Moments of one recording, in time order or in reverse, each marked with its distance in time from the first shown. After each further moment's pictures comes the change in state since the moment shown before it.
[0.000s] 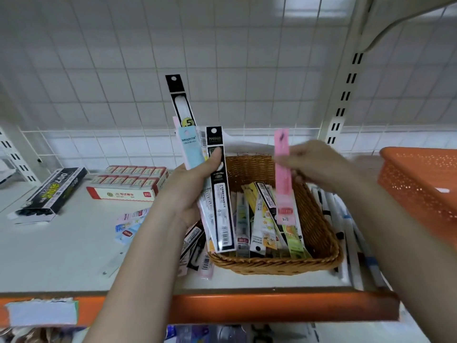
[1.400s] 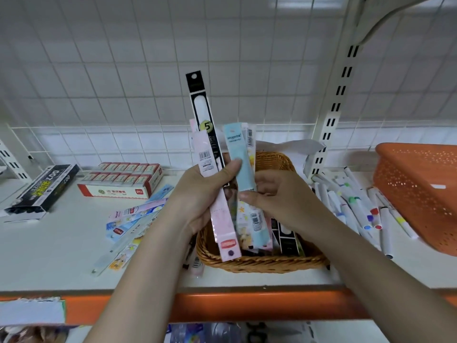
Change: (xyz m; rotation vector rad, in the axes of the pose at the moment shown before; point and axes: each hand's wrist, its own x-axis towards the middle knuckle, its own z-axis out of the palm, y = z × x) left_hand 0.002 -0.021 0.021 0.076 -0.117 0.054; right_hand -0.043 0.012 0.052 0.075 -0.014 -0.285
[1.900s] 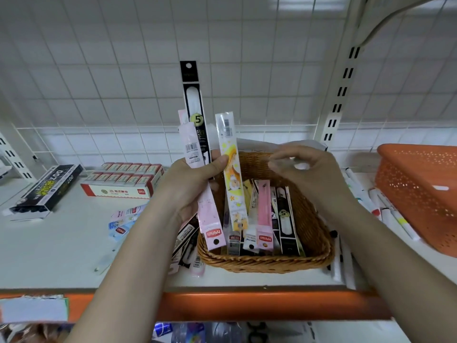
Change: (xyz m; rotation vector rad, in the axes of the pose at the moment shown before) left_hand 0.004 0.015 -0.010 0.051 0.127 0.032; right_hand 0.013 0.012 -0.034 0.104 0.304 -0.165
